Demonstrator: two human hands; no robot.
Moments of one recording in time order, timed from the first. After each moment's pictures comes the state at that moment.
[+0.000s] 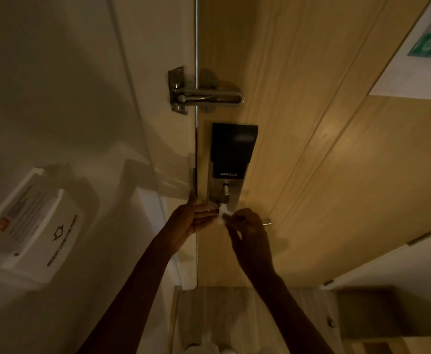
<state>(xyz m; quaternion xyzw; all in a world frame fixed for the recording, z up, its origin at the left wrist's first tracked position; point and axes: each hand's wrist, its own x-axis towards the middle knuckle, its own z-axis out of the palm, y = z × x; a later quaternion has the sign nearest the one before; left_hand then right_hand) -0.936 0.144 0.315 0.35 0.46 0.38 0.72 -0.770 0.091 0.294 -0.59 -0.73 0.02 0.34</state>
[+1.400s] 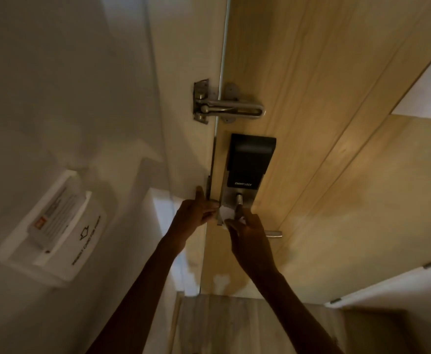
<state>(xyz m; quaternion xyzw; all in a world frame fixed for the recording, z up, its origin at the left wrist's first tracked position) -0.944 0.156 0.333 0.37 0.52 0.43 0.64 -0.786 0.111 0.297 -0.58 -0.77 0.02 0.28</state>
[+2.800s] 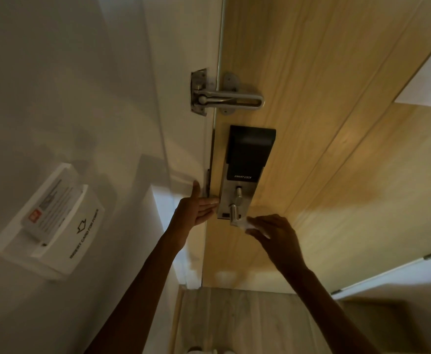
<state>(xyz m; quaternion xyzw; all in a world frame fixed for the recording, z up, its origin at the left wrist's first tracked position) -0.947 0.146 0.329 0.38 0.52 0.41 0.65 -0.715 0.111 0.283 -0.53 -0.80 0.01 0.27</state>
